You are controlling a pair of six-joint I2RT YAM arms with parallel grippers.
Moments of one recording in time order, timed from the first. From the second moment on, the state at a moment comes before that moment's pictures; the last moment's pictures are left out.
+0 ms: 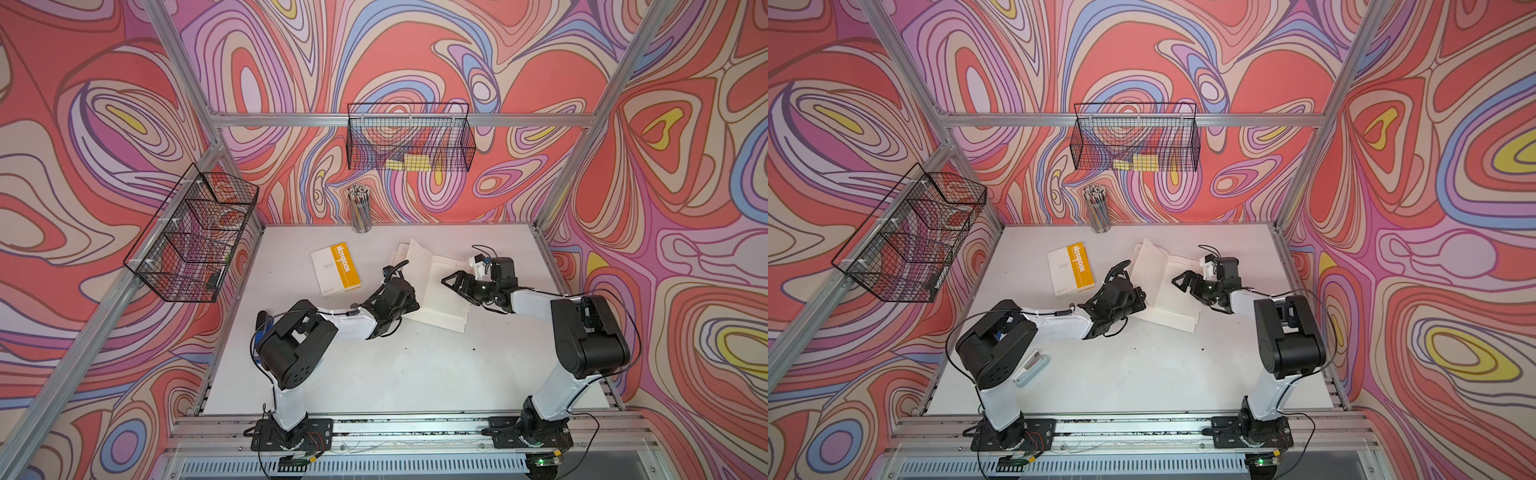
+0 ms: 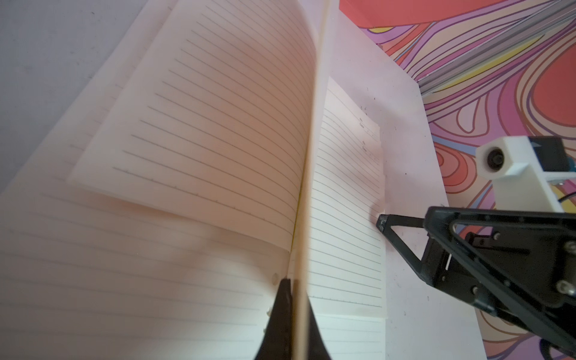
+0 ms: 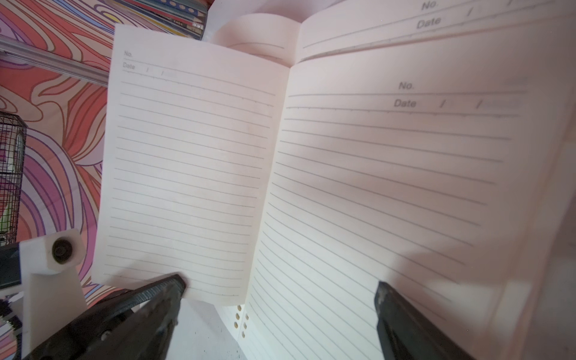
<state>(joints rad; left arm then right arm) -0.75 1.84 0.96 0.31 -0.11 -0.93 0.10 1.75 0.87 0.13 -0.64 0.56</state>
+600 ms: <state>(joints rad) -0.75 1.56 0.78 0.34 -0.14 -0.83 0.10 1.64 0.95 0.03 -0.65 0.54</state>
